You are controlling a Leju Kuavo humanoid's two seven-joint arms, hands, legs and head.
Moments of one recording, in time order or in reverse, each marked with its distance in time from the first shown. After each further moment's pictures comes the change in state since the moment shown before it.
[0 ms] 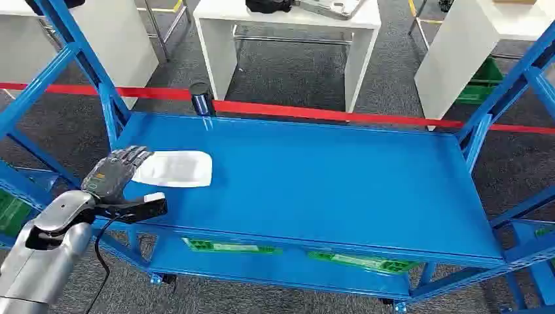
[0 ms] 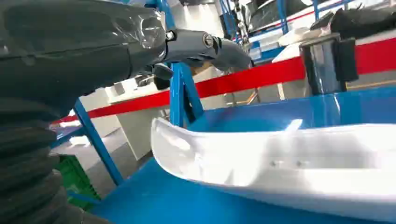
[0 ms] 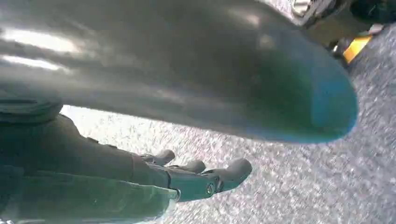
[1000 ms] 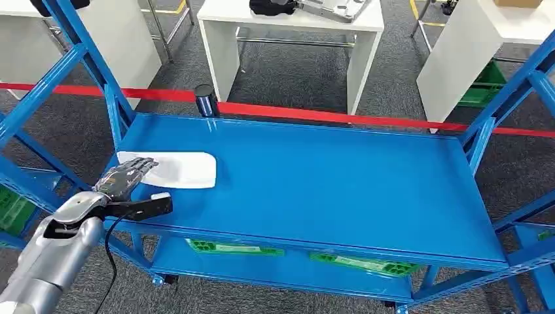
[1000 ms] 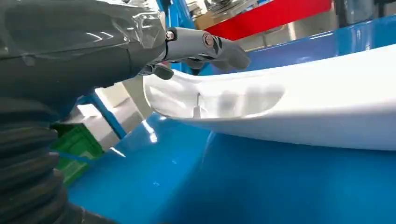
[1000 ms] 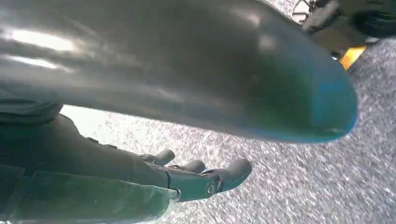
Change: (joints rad) left arm -0.108 -0.039 -0.036 0.287 -0.013 -0.003 0.003; right arm -0.015 -0.019 0.002 0.066 -0.008 -0.015 0.000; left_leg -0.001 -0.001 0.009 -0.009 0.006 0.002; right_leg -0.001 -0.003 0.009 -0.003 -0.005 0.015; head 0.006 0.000
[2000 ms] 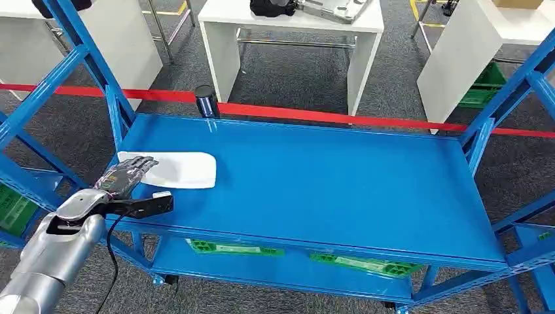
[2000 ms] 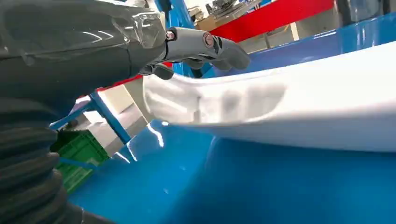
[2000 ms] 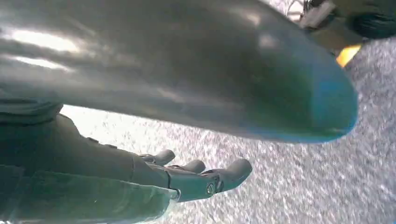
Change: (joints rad) left arm -0.038 -0.012 -0.017 0.052 -0.026 0.021 0.000; right arm -0.006 -0.007 0.000 0.031 -0.016 -0.030 -0.006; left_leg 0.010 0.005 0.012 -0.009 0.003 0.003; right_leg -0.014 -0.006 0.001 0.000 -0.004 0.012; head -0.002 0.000
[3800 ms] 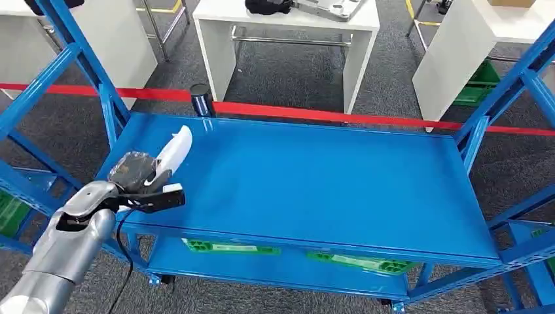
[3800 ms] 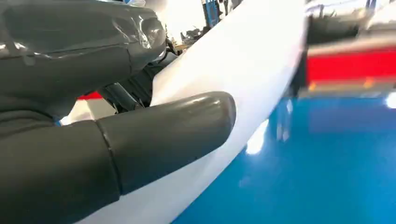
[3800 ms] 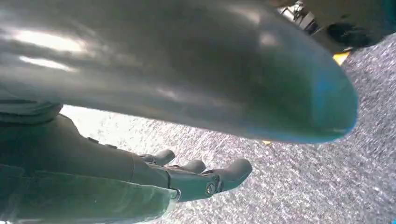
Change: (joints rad) left arm 0.013 -0.059 -0.010 -0.137 0.136 0.053 -0.086; right arm -0.009 -0.005 0.000 0.042 -0.026 -0.003 -0.022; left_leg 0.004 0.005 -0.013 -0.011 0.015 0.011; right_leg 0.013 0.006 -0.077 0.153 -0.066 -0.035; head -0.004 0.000
